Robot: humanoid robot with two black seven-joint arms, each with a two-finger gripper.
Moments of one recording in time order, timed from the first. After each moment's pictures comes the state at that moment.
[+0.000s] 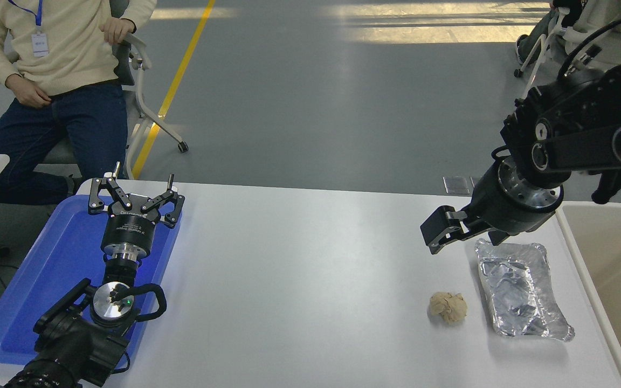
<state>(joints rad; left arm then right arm) -0.50 0.10 -1.16 -0.54 -0.09 -0.64 -0.36 2.34 -0.08 -1.42 1.66 -0.11 0.49 0.18</state>
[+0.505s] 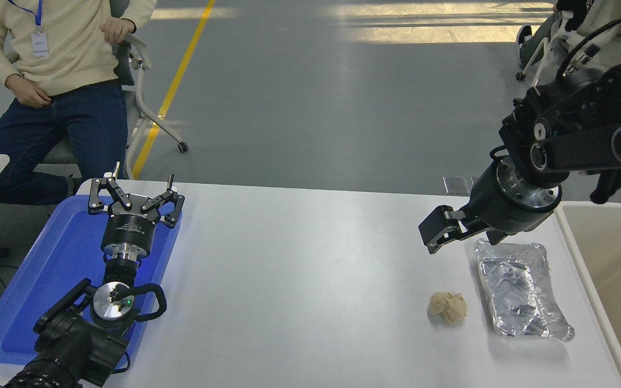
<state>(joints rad) -0.50 0.10 -1.16 -0.54 -0.09 -0.64 -0.36 2.34 -0.08 -1.41 1.66 -0.11 0.49 0.18</state>
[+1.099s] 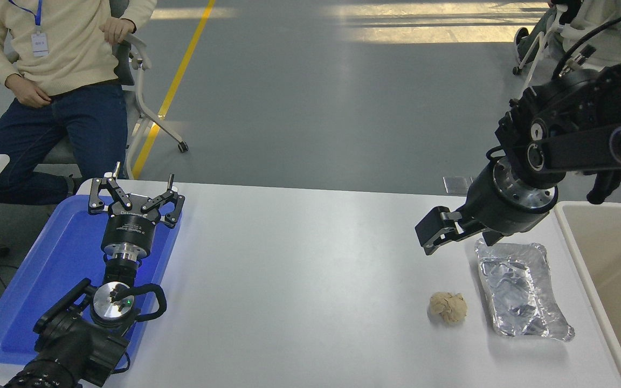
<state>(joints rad) -0.50 0.10 -1.16 -0.54 -0.09 -0.64 -0.36 2.35 -0.08 -1.39 1.66 -0.11 0.50 0.18</state>
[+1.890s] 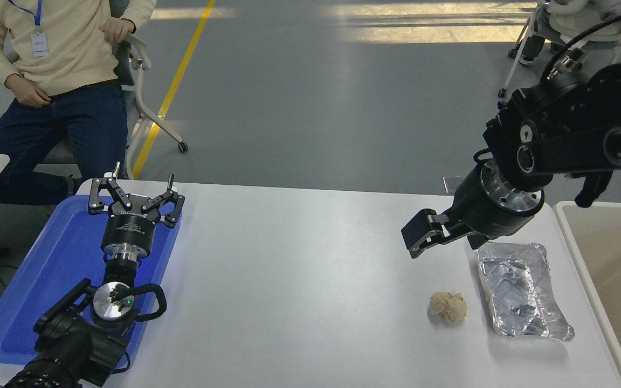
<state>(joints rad) -0.50 0.10 -1.16 -0.54 -0.09 -0.64 -0.36 2.35 -0.09 -1.35 1.67 -0.10 0.49 0.18</state>
